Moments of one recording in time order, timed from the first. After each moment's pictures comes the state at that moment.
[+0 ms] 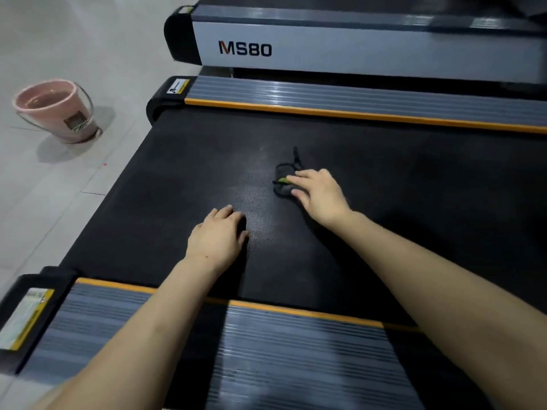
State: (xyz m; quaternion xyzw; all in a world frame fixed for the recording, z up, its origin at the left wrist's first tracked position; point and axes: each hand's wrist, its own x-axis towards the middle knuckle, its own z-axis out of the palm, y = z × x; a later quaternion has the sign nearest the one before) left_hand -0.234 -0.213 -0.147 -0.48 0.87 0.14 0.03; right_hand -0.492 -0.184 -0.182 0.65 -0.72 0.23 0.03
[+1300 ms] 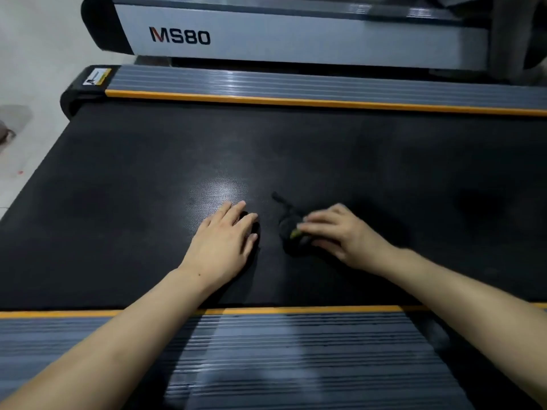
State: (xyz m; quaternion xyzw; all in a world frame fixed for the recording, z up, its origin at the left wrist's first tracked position) left_hand -0.313 -0.161 -0.180 -0.30 0.95 0.10 -0.05; right_hand -0.572 -0.004 -0.180 0.77 -0.61 0.19 0.01
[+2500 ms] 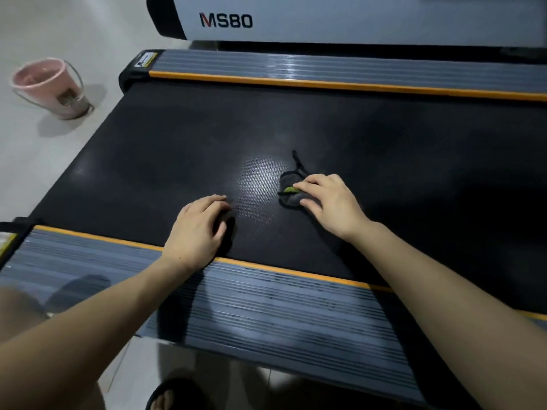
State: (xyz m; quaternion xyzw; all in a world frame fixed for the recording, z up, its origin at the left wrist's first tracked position) left_hand -0.290 -0.089 -0.164 -0.41 0.89 0.11 -0.14; right_hand -0.597 -0.004 -0.189 0.67 -0.69 0.26 -0.06
